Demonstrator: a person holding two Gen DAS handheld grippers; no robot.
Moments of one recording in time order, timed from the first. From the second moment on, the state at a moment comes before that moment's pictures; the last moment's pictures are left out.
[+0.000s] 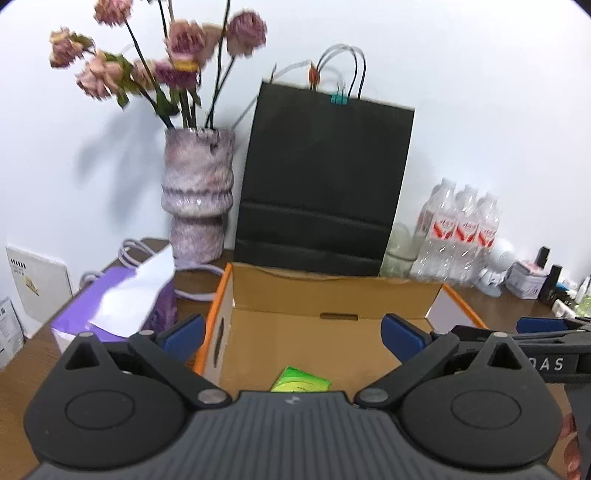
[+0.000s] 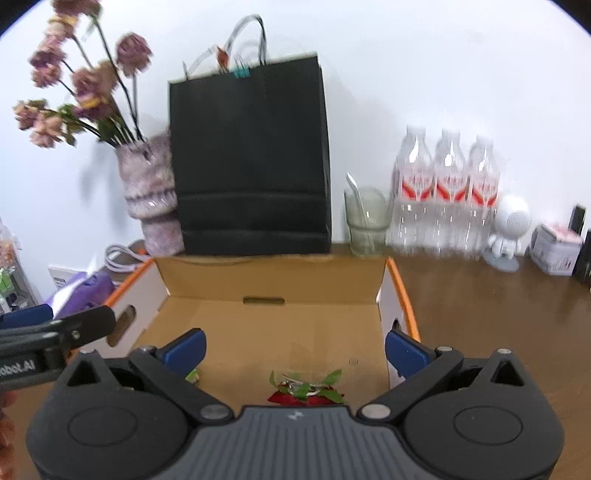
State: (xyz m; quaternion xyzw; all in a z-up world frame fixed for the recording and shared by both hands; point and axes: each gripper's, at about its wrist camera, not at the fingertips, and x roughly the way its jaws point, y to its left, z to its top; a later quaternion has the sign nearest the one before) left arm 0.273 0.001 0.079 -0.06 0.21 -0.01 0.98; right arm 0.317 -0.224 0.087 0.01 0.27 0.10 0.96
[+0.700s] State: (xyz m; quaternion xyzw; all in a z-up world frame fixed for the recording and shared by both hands) left arm 0.164 0.060 0.042 -0.05 0.23 -0.02 0.97; right arm 0.189 -0.257 0.030 -0.02 0.30 0.12 0.95
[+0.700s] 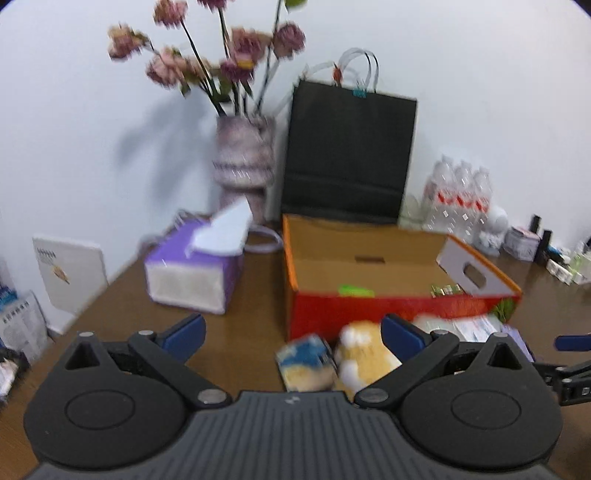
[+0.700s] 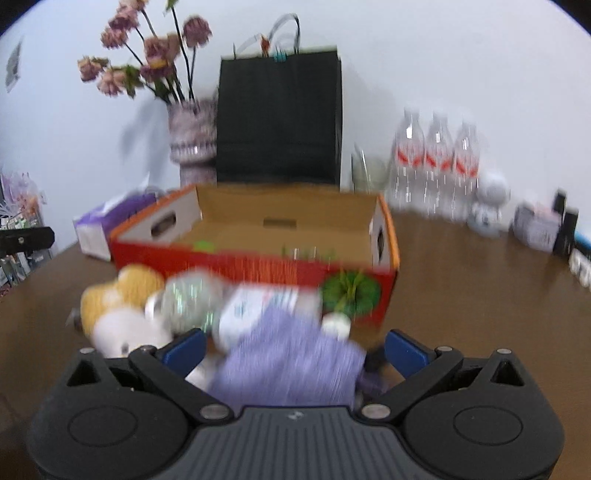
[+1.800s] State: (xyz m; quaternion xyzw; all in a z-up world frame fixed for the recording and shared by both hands) left arm 0.171 0.029 0.015 -0.15 0.27 -0.09 0.95; right arm 0.160 -0.270 0.026 0.07 0.24 0.14 0.96
